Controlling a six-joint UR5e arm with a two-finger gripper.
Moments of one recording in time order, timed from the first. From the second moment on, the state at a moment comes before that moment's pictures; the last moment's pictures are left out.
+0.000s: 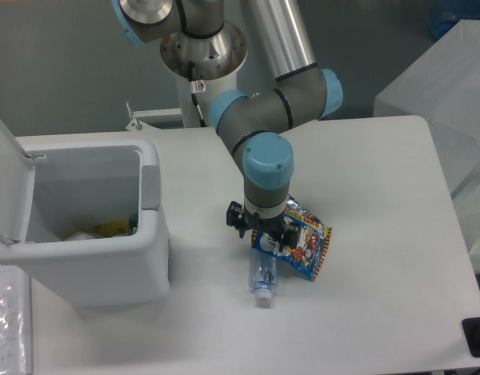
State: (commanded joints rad) arm 2.45 -1.98 -1.79 -0.88 1.56 0.84
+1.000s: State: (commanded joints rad) arm 2.50 -1.94 -1.75 -0.91 1.50 0.83
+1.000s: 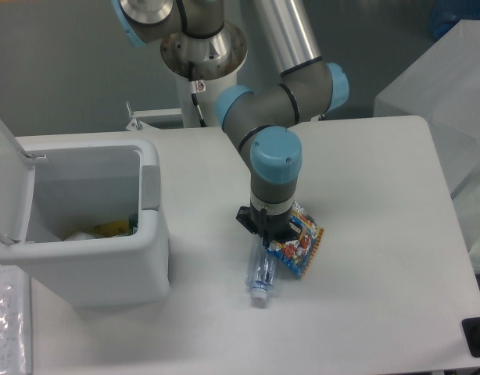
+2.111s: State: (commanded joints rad) arm 2.55 -1.88 -1.44 -0.96 1.16 0.43
